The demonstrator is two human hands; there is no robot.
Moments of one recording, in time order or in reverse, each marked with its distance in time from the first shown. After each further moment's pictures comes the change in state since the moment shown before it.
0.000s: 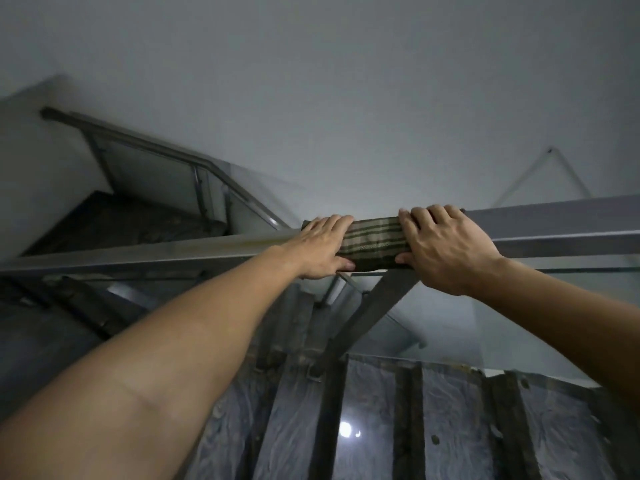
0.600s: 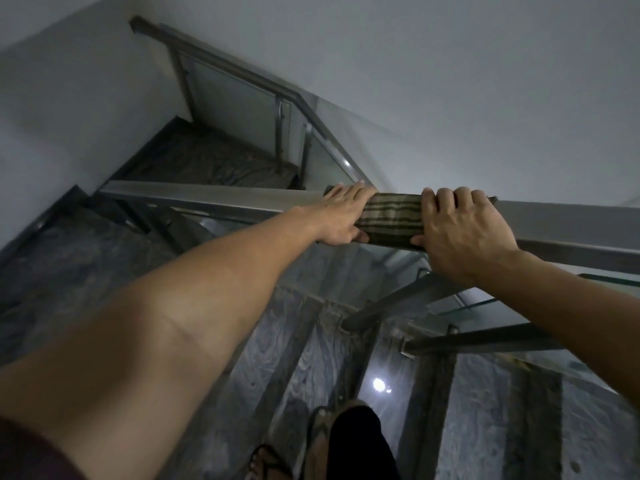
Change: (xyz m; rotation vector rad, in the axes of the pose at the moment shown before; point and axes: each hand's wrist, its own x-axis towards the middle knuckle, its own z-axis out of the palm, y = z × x) left_hand -0.102 -0.329 0.040 -0.047 -0.082 -0.110; right_hand 0.202 -0.287 -0.017 0.005 -0.036 -0.071
